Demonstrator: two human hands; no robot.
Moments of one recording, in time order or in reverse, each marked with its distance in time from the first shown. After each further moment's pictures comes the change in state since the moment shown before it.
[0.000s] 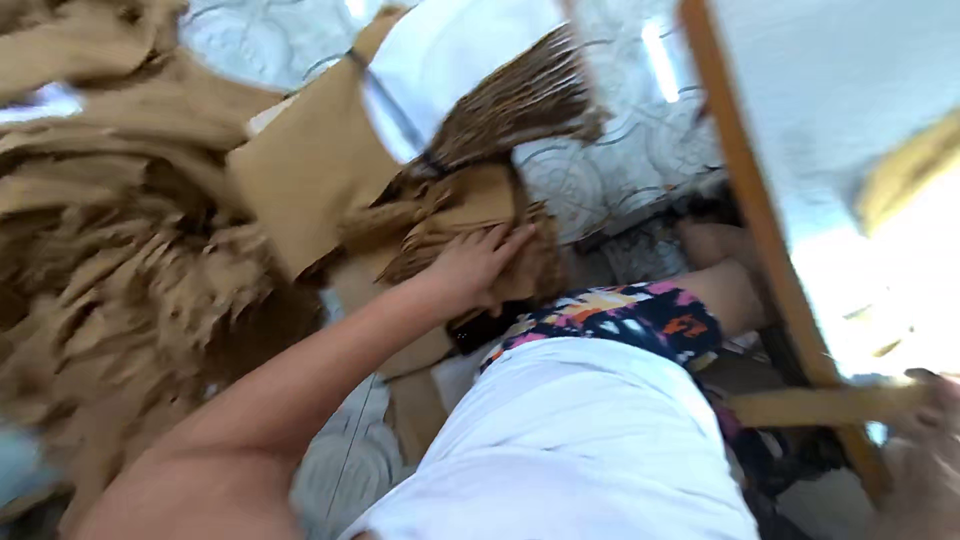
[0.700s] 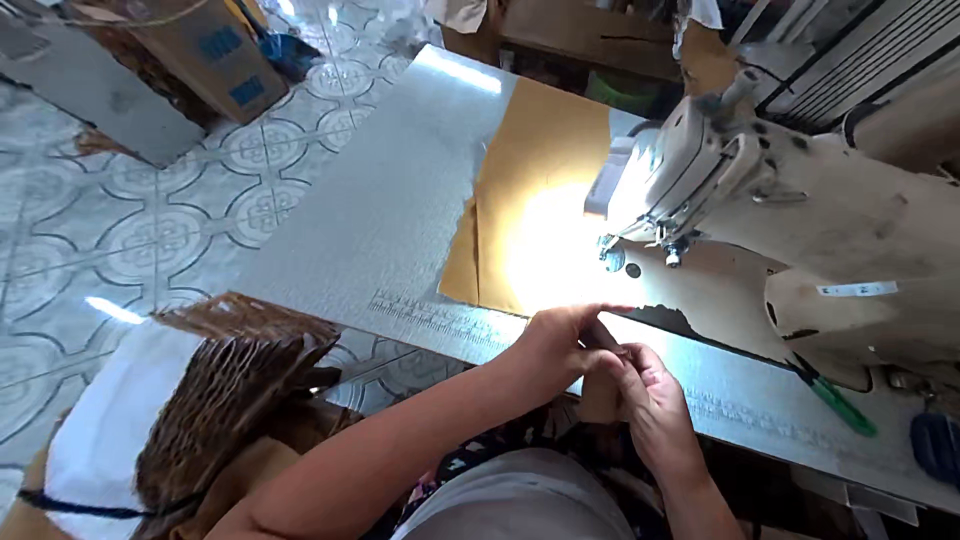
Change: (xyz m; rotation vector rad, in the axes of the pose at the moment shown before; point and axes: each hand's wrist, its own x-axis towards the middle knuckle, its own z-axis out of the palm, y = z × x) left_hand 0.136 0.366 -0.059 -0.727 -0.244 0.947; right_hand -0.024 -0.006 -0.010 0.324 0.037 -0.016
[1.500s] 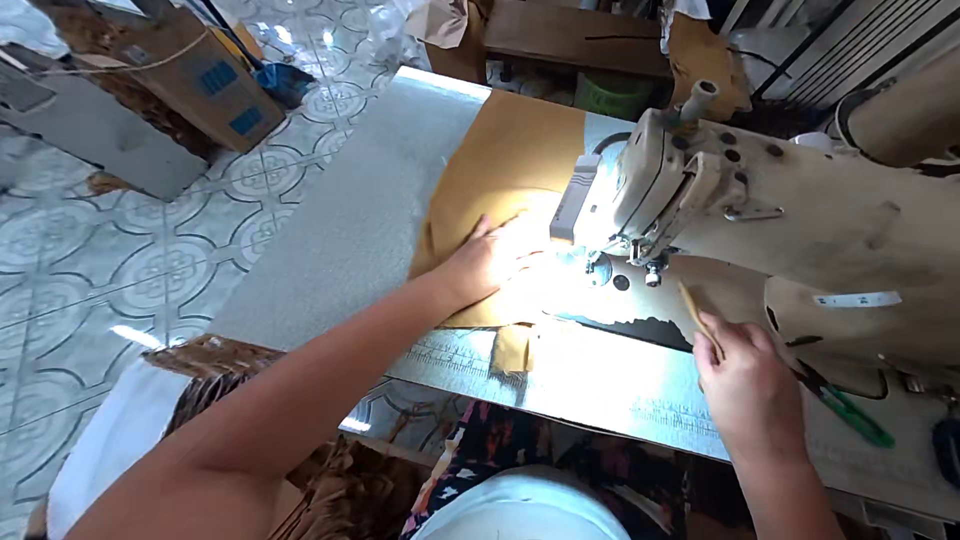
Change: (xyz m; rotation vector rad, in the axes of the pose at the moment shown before) left_hand 0.070 -0.050 -0.109 0.993 -0.062 0.119; right_hand 0.046 -0.013 -0.084 -1.237 0.306 -0.222
